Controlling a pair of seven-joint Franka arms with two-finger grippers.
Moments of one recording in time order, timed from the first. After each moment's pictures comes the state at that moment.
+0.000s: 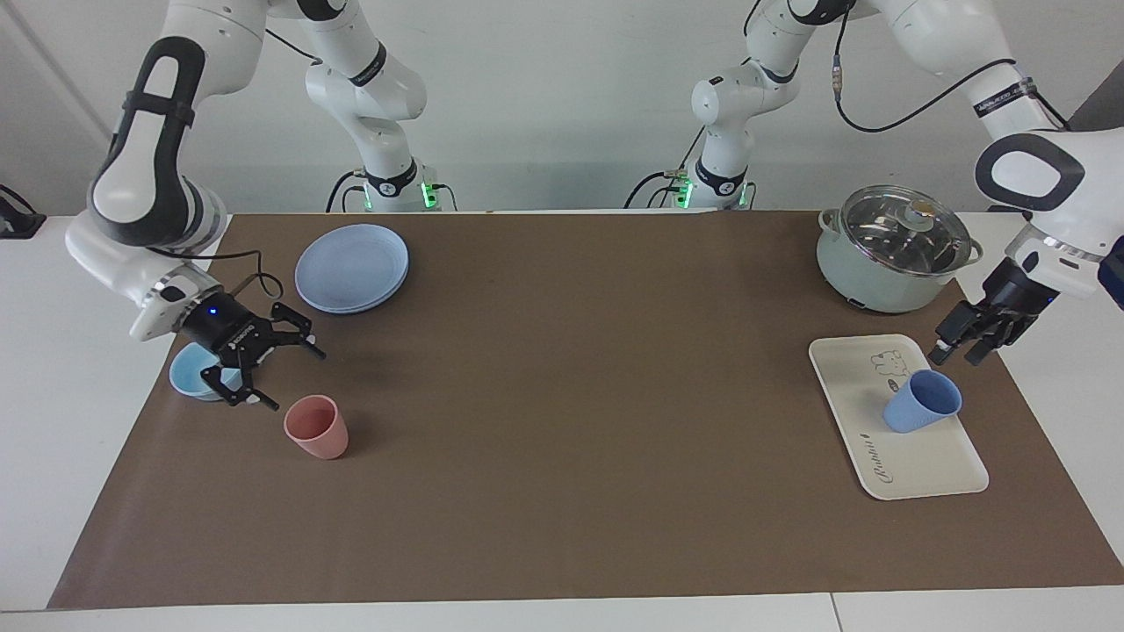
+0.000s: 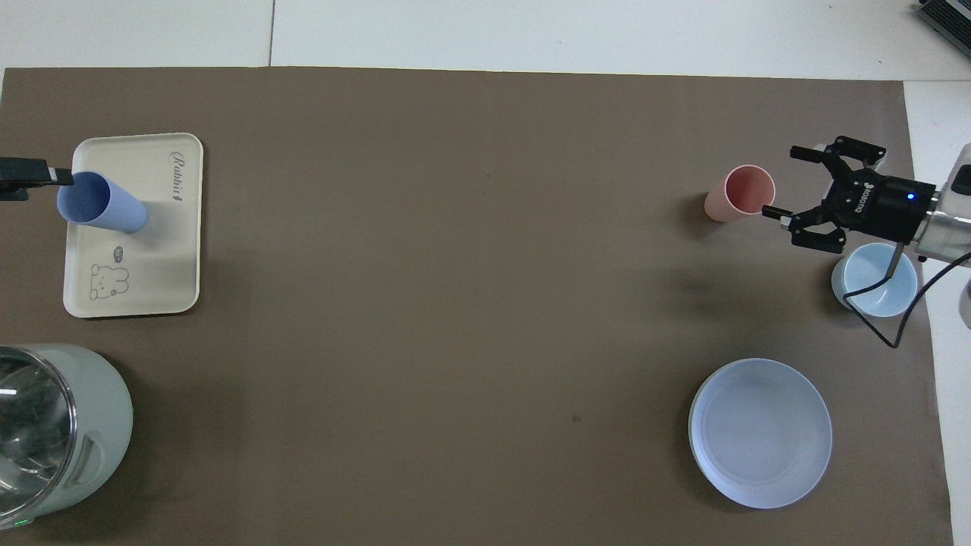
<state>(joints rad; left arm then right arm) 0.34 0.23 -0.06 -1.66 -0.37 2.05 0.30 -0.23 0.17 -0.04 -1.94 1.15 2.06 -1.95</state>
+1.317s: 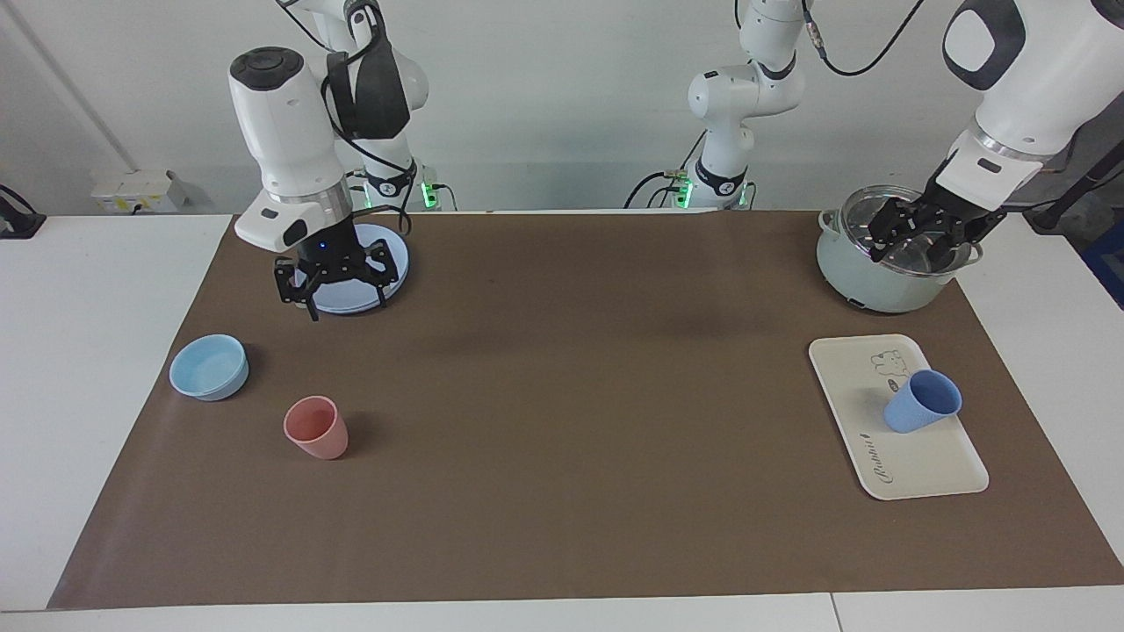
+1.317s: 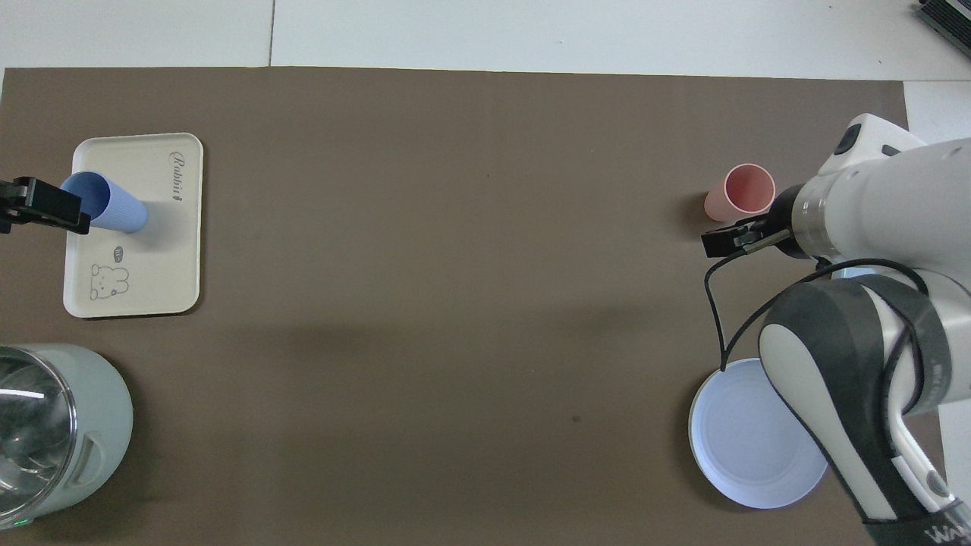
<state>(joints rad) 0.09 0.08 -0.08 -1.48 -0.01 1.53 0.10 0.17 -0.05 -0.02 -1.88 -0.06 2.01 -0.05</state>
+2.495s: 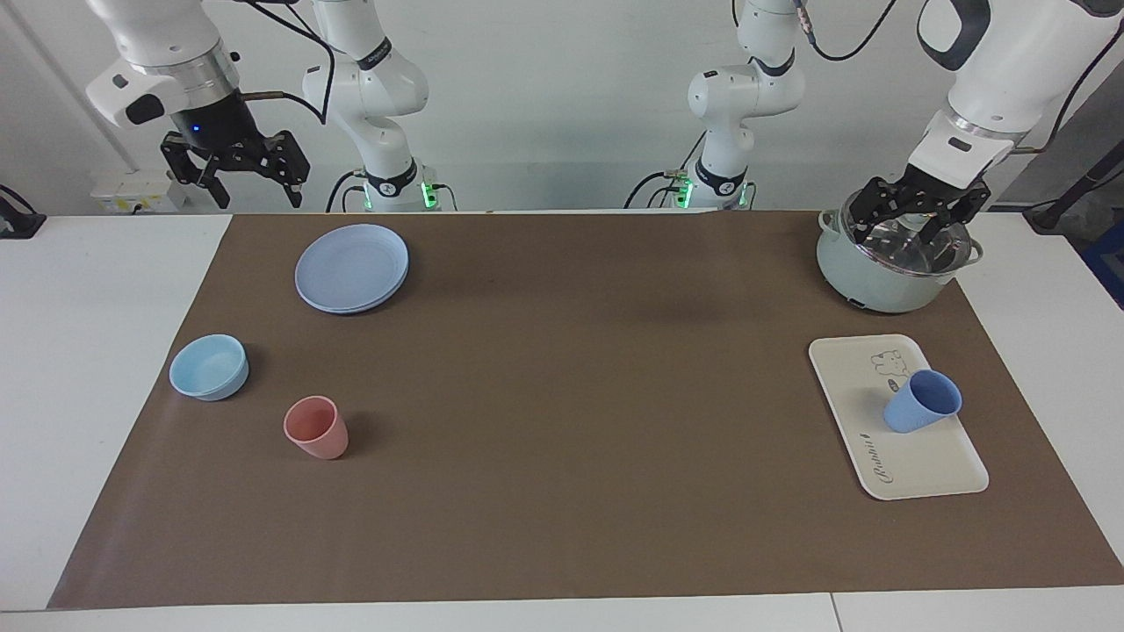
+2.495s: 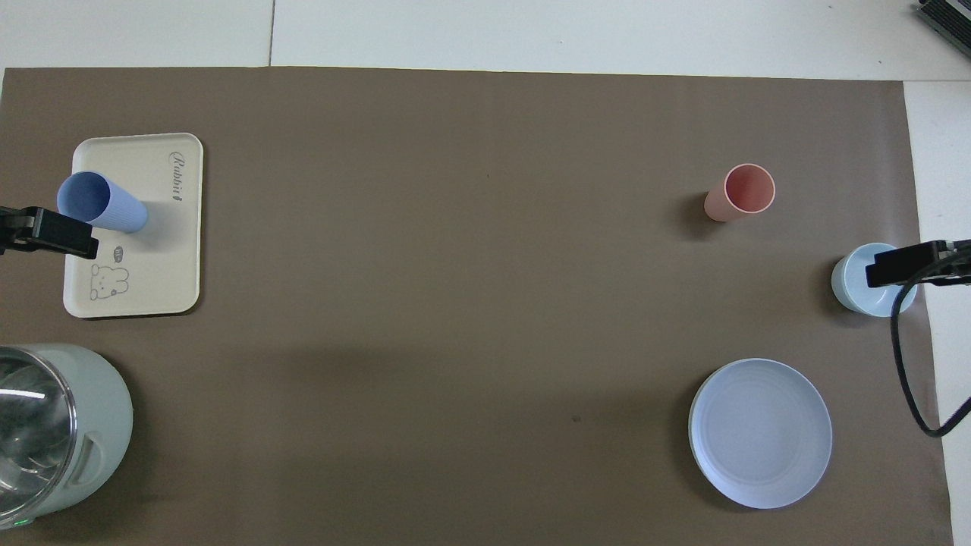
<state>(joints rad) 0.07 0.01 -0.09 -1.56 0.02 1.54 0.09 0.04 -0.09 -0.04 -1.58 -0.02 1.48 -0.01</state>
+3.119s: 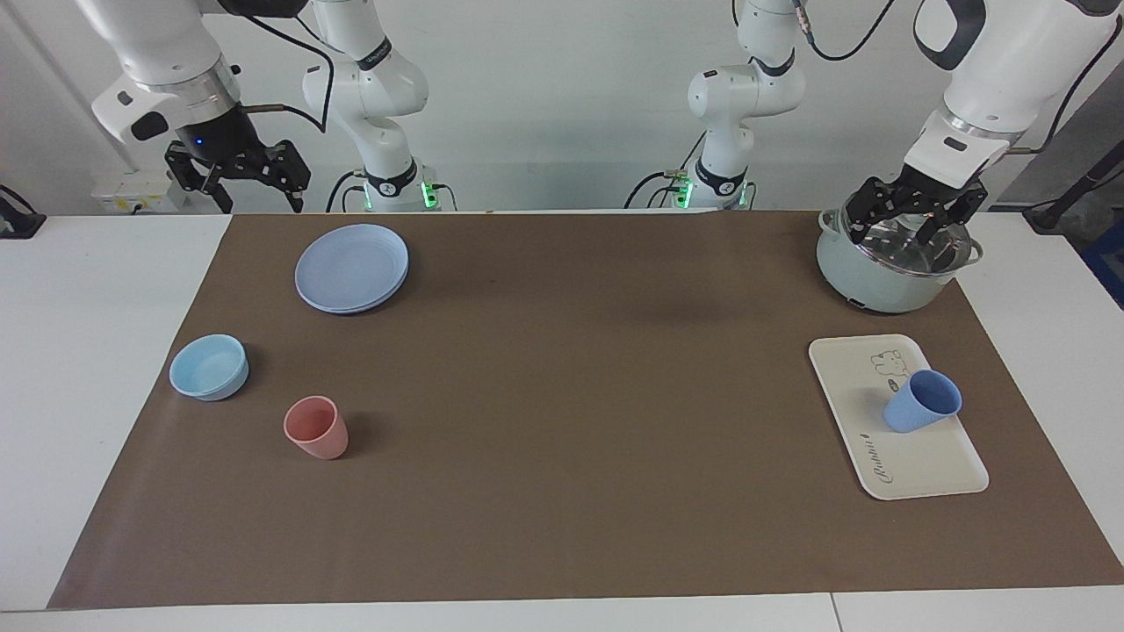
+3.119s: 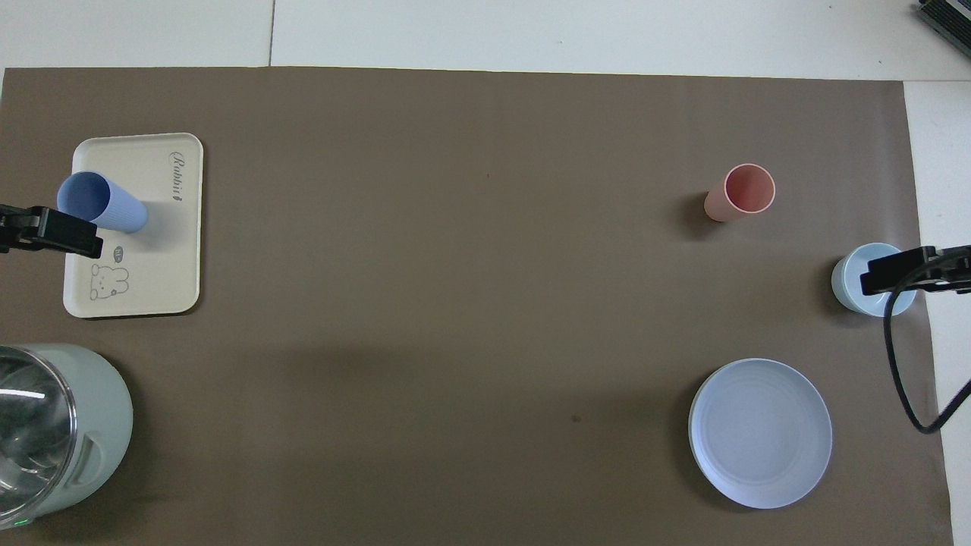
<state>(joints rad) 0.06 0.01 -0.09 -1.56 0.02 1.55 0.09 0.03 -0.09 -0.04 -1.61 -0.02 1.47 -0.01</state>
